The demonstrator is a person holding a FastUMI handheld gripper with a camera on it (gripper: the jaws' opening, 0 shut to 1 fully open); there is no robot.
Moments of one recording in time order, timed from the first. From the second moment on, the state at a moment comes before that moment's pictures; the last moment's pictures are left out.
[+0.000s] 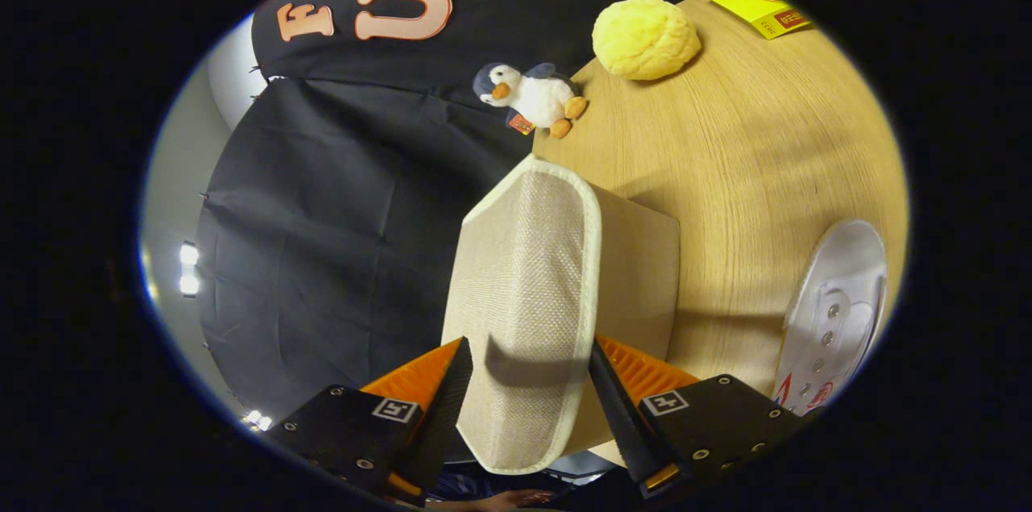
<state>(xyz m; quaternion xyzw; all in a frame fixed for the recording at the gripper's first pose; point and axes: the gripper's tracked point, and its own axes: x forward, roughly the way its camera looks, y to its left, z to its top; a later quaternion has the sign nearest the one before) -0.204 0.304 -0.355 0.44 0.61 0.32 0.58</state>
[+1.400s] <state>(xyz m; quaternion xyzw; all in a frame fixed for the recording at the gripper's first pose) -0.155 0.491 -0.150 0.39 0.50 0.43 0.64</state>
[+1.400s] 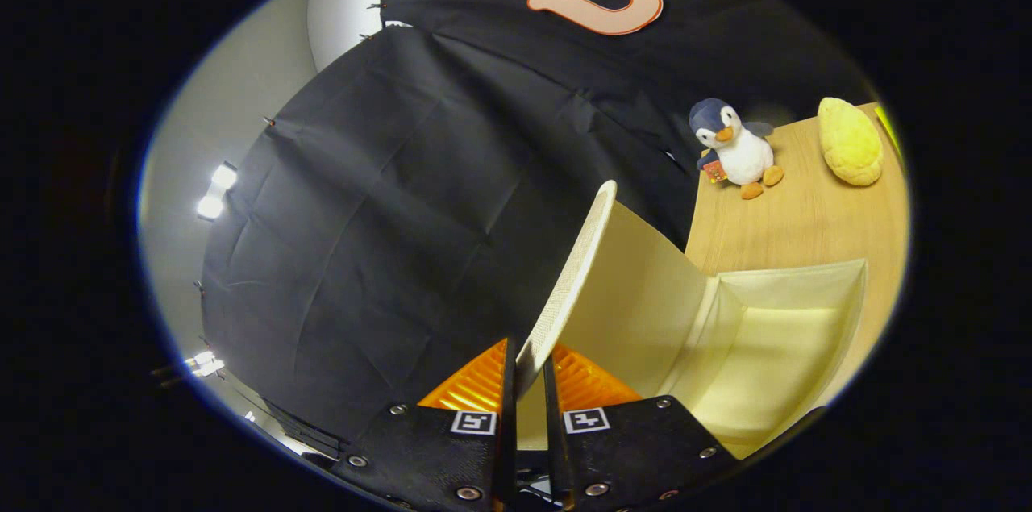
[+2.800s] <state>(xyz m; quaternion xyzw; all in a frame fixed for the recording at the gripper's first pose) -0.143 0.315 -0.272 0.10 0.46 0.26 0.84</state>
